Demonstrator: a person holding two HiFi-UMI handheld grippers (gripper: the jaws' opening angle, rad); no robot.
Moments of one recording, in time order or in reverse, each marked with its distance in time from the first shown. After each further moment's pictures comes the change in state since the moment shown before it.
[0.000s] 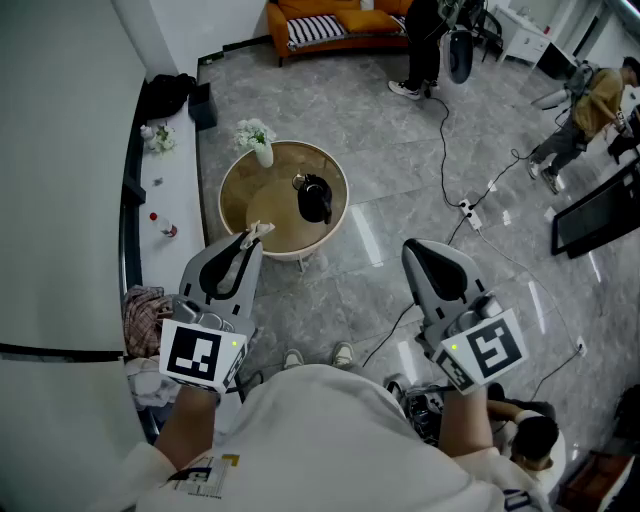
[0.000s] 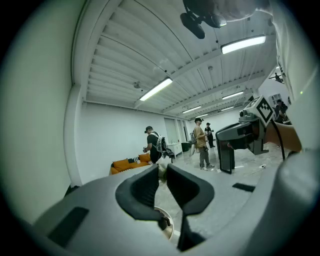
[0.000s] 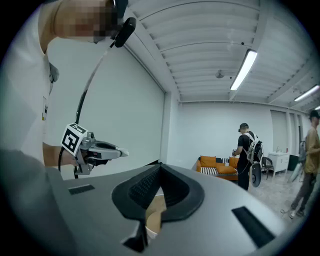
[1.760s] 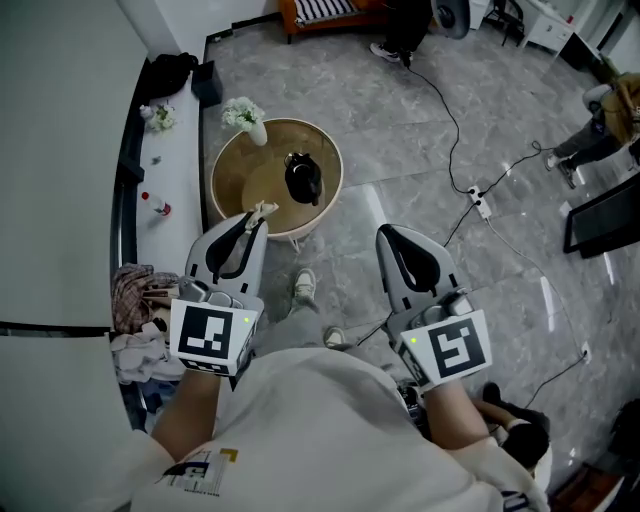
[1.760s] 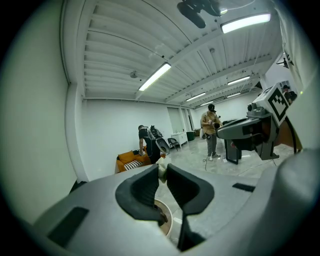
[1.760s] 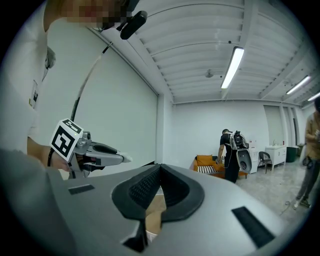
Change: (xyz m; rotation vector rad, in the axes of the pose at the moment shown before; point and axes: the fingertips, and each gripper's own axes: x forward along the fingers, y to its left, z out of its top) left arm 0.089 -0.079 -0.021 0.032 0.119 0.091; right arm -0.013 -0.074 -0.054 0.058 -0.043 -0.037
